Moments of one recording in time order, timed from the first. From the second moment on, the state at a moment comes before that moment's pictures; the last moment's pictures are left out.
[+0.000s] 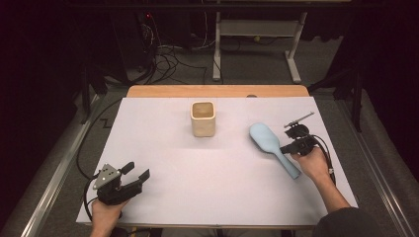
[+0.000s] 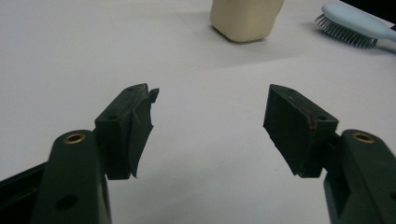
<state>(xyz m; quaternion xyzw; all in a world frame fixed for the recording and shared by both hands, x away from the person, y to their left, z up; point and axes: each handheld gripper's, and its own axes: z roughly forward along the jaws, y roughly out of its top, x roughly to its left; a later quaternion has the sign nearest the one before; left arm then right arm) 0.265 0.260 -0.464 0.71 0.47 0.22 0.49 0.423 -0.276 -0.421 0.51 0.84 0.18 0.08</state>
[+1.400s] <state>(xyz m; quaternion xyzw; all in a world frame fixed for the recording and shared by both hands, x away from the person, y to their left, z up) 0.265 0.262 -0.463 0.70 0.47 0.22 0.48 0.392 -0.276 -0.407 0.50 0.83 0.22 0.12</state>
